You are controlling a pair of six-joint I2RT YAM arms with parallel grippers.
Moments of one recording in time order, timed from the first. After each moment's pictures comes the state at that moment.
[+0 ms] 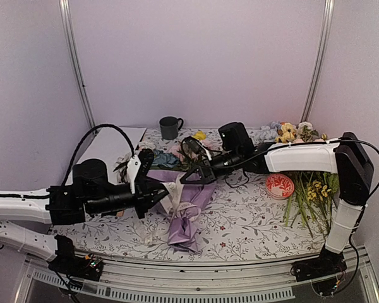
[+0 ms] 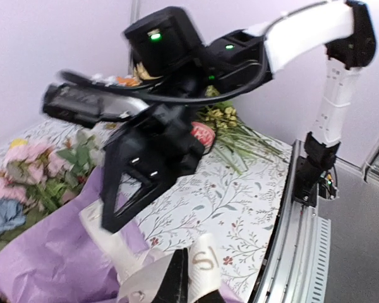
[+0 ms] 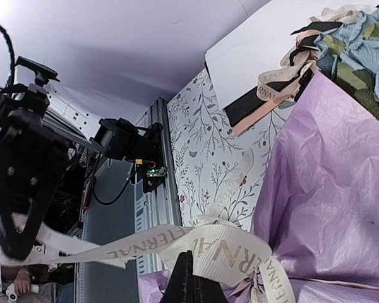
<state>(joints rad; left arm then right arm) -1.14 0.98 0.60 0.19 -0.05 -0.18 0.82 1.83 1.26 0.02 -0.85 0.39</state>
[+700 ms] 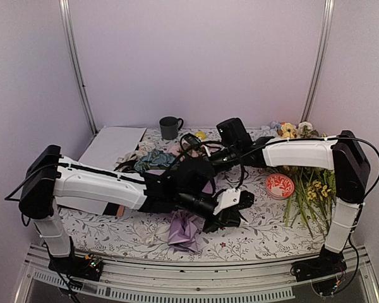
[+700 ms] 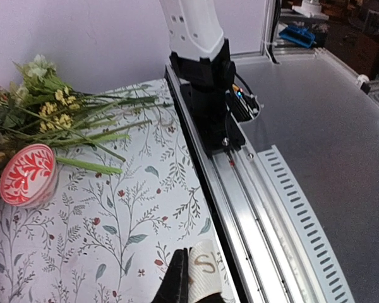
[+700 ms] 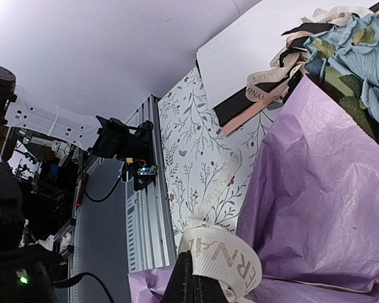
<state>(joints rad) -1.22 1.82 1.23 0.12 0.52 0.32 0.80 1.87 1.35 -0.08 -0.85 0.33</state>
